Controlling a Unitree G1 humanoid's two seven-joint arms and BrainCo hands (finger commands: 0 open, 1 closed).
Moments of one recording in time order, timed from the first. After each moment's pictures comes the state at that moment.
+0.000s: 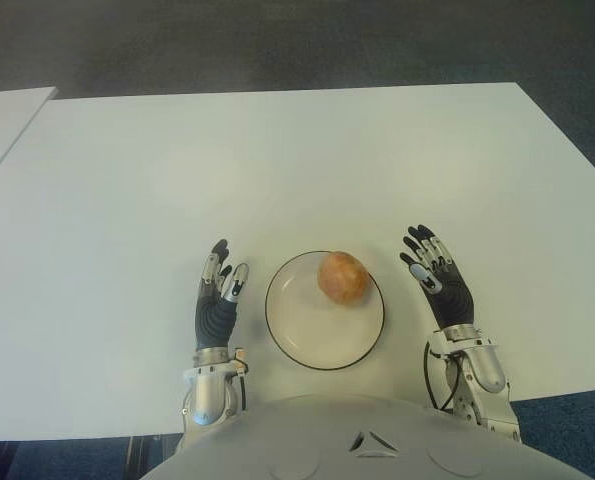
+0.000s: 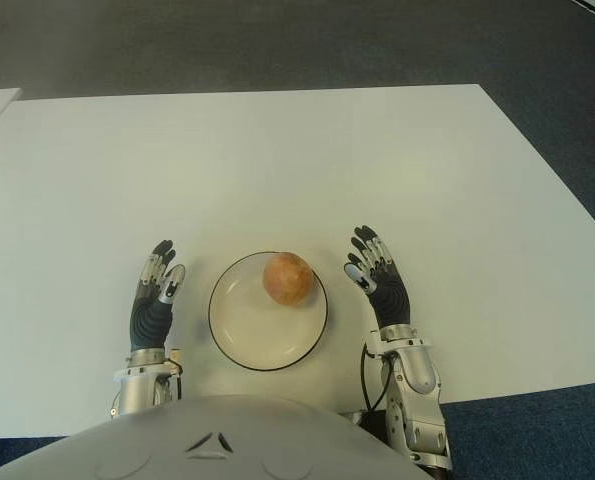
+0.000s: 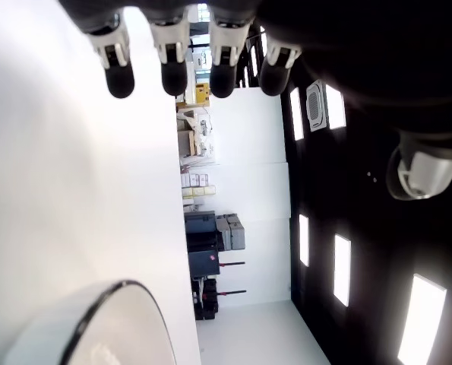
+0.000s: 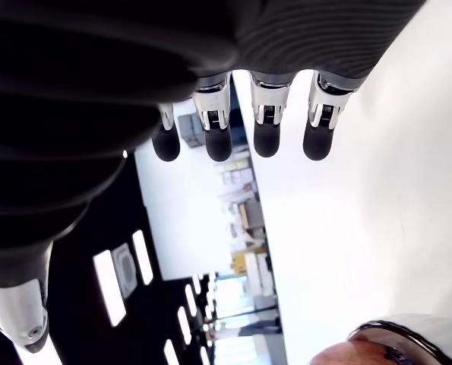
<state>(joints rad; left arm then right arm) 0.65 -0.06 -0.17 -0.17 0.14 -0.39 0.19 0.47 -0.08 -0.05 -0.24 0.24 -0.12 0.24</state>
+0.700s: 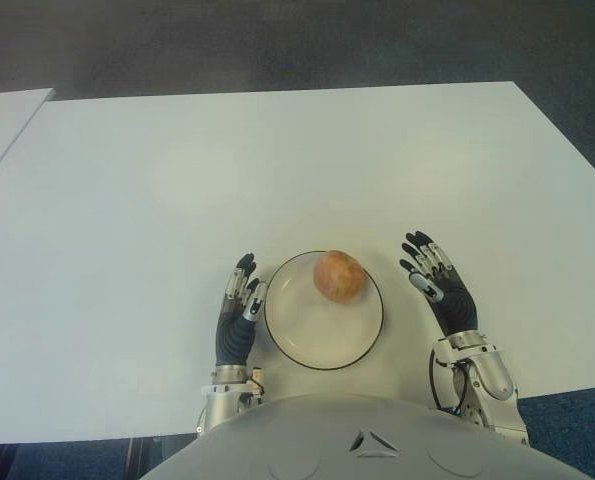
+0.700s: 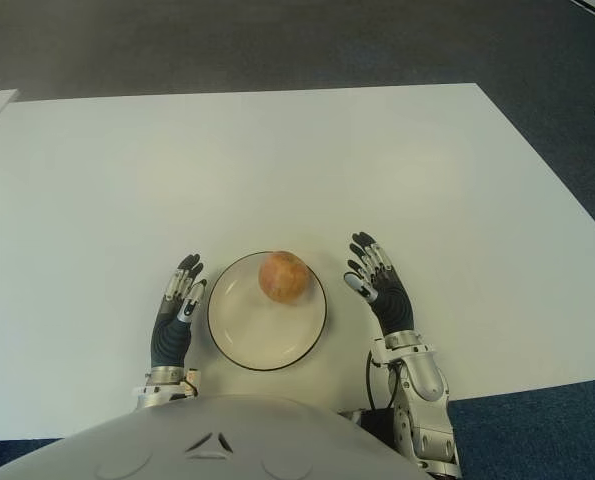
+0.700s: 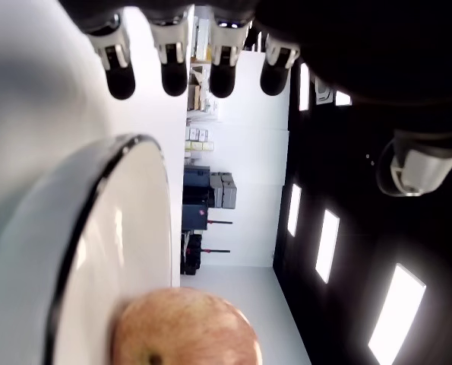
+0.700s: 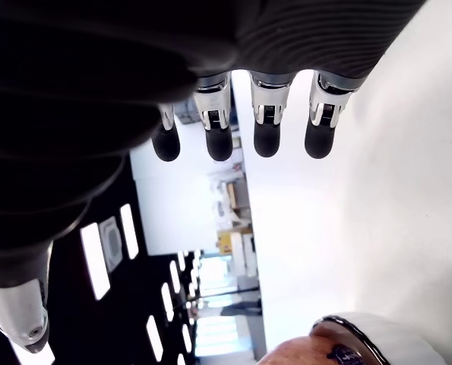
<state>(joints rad) 0.70 -0.05 -0.27 -0.07 0.04 -0.53 0.10 0.49 -0.11 -0.06 -0.23 0.24 -0.15 0.30</state>
